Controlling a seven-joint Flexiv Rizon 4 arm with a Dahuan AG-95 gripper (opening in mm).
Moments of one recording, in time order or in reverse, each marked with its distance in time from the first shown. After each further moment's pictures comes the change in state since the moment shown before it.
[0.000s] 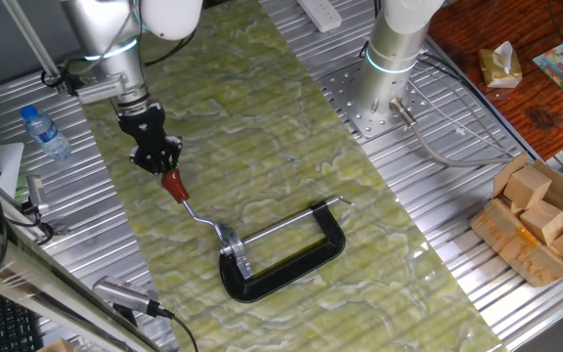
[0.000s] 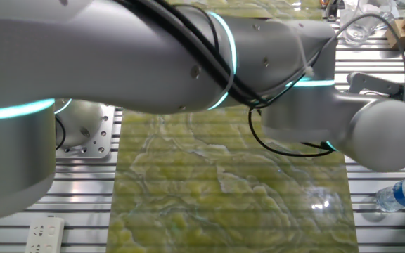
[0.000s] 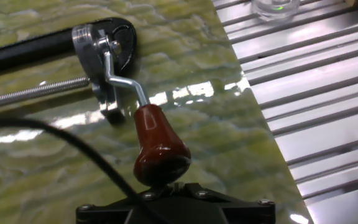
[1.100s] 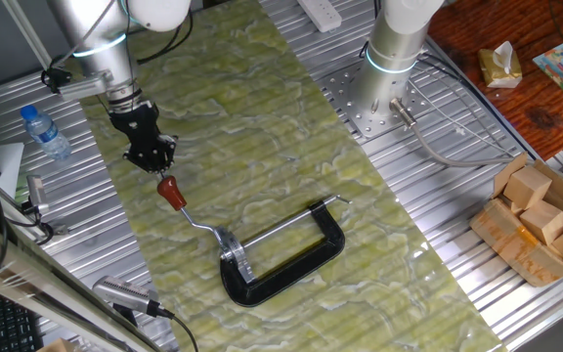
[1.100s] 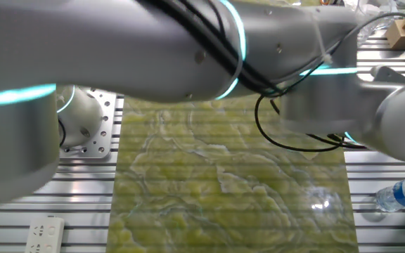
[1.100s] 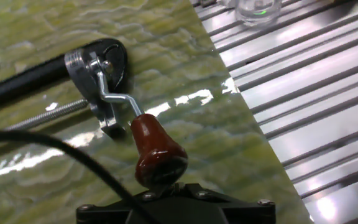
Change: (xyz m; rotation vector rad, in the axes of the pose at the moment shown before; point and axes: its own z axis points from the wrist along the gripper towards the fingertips) arm -0.012 -0.001 -0.025 -0.044 0.048 0.228
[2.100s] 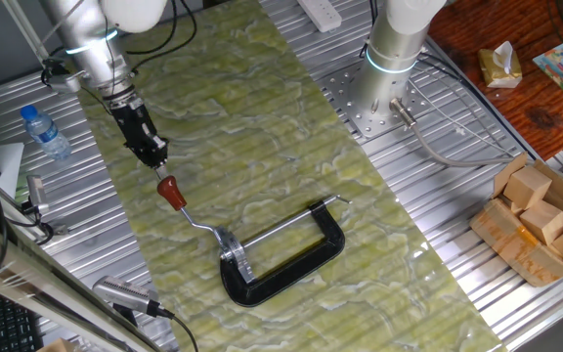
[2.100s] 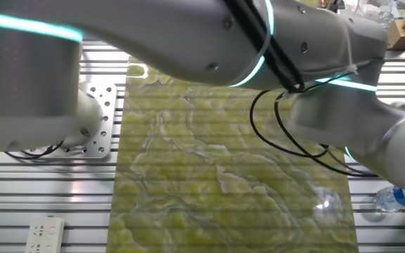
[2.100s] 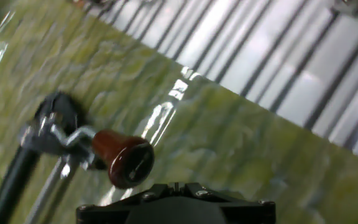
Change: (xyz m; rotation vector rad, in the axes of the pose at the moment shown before) arm 0.011 -0.011 0.006 -0.057 -0.043 0.685
